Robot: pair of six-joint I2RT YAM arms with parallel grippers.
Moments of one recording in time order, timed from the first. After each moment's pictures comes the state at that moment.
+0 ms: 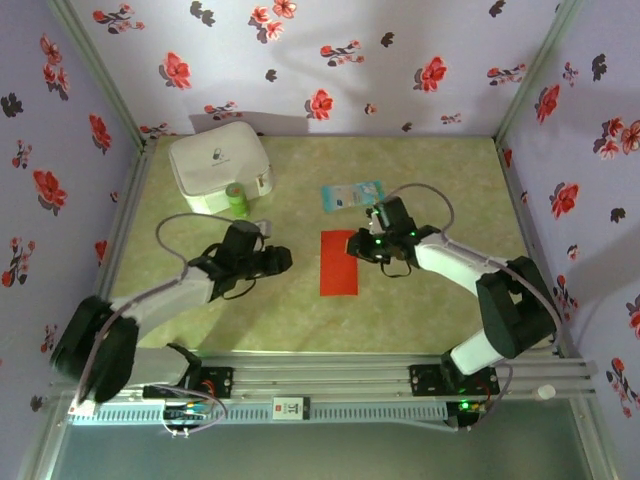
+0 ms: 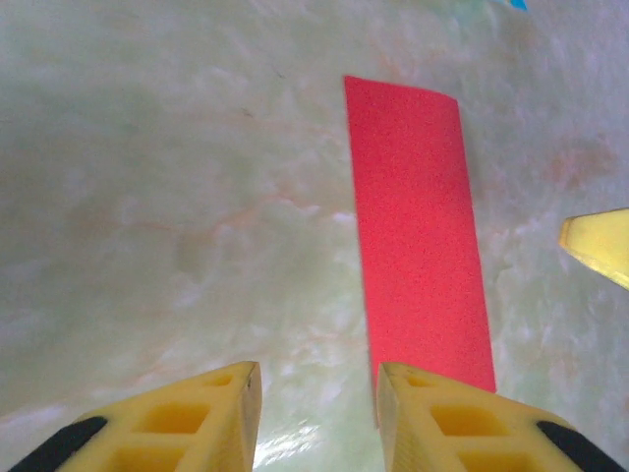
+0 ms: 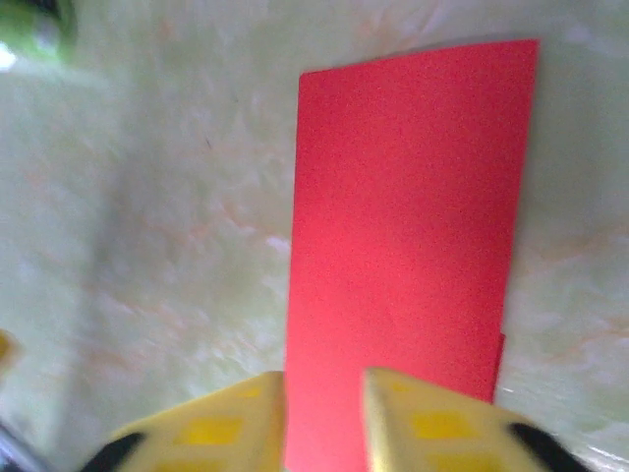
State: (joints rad) left arm -0.61 1.34 0.65 -0.08 0.22 -0.70; right arm 0.48 1.52 0.81 -0.20 -0.42 0.72
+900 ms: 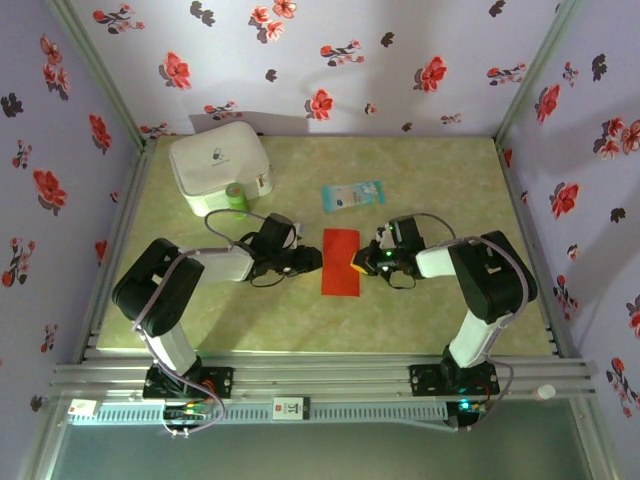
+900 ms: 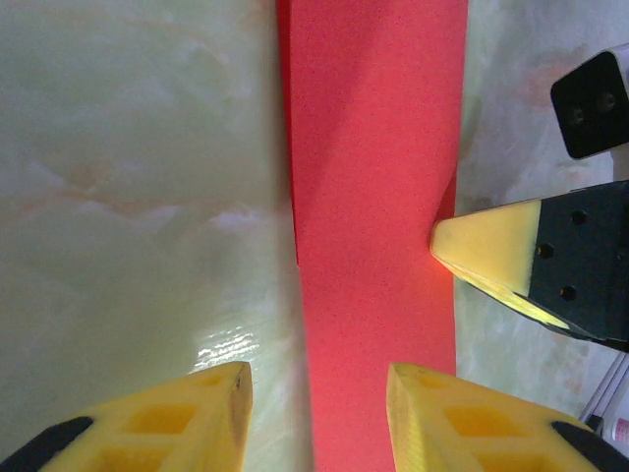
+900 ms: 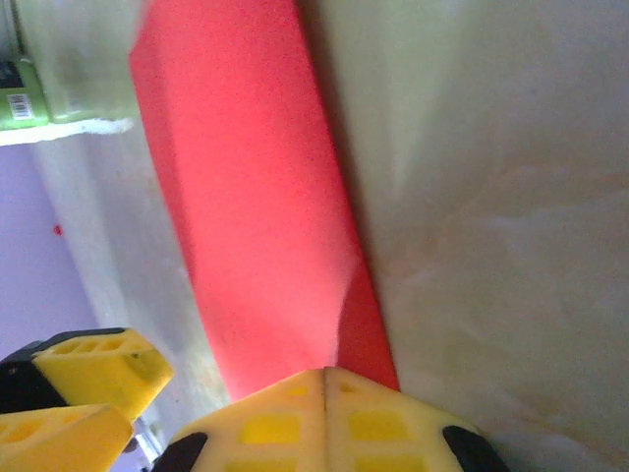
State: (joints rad) left arm -0.67 1.73 0.81 0.08 0.41 -0.79; right arm 0.36 1.75 0.63 0.23 -0.68 0.91
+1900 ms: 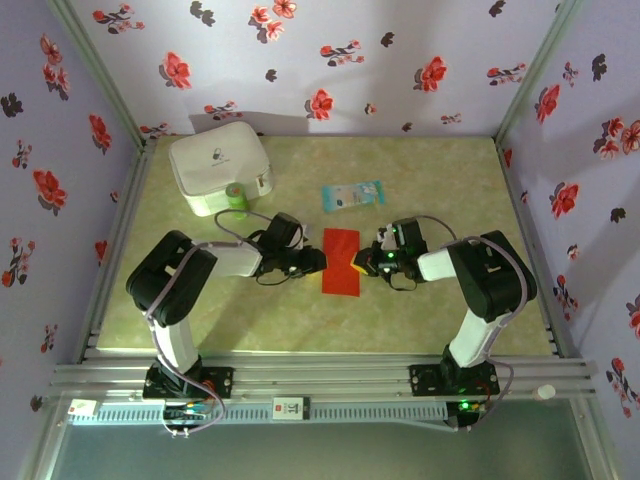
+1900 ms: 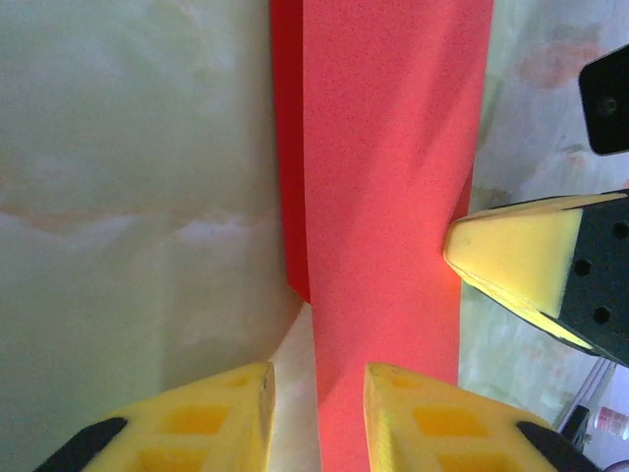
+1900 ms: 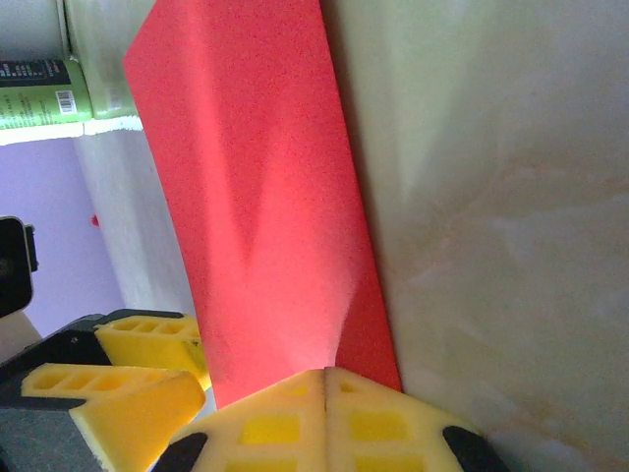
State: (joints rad) left arm -0.68 1.82 0.87 0.07 0.46 -0.83; right arm 0.35 1.76 0.60 0.31 -0.70 0.93
